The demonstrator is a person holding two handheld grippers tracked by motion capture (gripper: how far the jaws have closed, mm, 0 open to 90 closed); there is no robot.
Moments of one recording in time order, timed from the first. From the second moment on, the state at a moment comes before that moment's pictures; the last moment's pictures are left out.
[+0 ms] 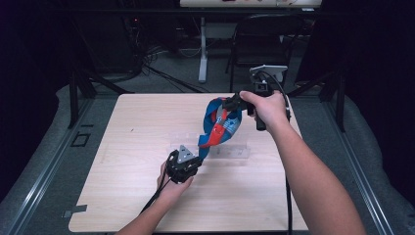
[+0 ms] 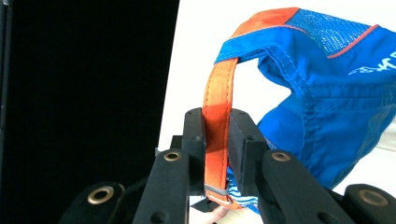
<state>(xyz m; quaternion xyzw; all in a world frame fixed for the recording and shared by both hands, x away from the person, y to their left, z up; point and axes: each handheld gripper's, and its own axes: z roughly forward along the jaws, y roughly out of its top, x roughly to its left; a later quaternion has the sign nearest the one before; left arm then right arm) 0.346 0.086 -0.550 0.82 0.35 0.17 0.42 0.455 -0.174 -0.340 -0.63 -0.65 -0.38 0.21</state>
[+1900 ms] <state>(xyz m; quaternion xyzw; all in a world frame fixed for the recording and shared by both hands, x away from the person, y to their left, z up) 0.327 0.174 -0.558 0.81 0.39 0.12 0.42 0.407 -0.228 -0.413 -0.66 -0.68 -0.29 0.09</state>
